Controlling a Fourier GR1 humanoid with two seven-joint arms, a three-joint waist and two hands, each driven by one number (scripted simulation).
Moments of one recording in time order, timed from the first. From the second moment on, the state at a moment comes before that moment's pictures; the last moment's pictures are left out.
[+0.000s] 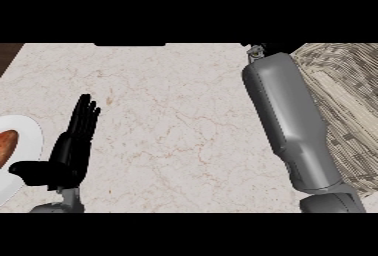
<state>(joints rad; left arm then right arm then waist) -0.02 0.10 -0.05 -1.67 0.06 0.16 0.02 -1.11 -0.01 -0.14 -0.90 1.62 -0.29 1.24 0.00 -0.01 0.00</state>
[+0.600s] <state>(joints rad) 0.01 0.11 -0.04 -1.70 0.07 0.15 0.03 -0.86 -0.01 -0.21 -1.21 1.67 -0.21 1.18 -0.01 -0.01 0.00</state>
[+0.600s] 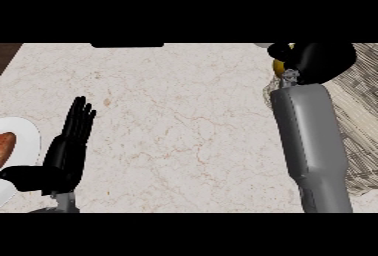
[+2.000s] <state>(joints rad) 0.00 0.09 -0.03 -1.69 0.06 0.13 0.02 -0.42 0.00 -0.28 -1.53 1.53 -0.23 1.09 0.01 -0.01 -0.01</state>
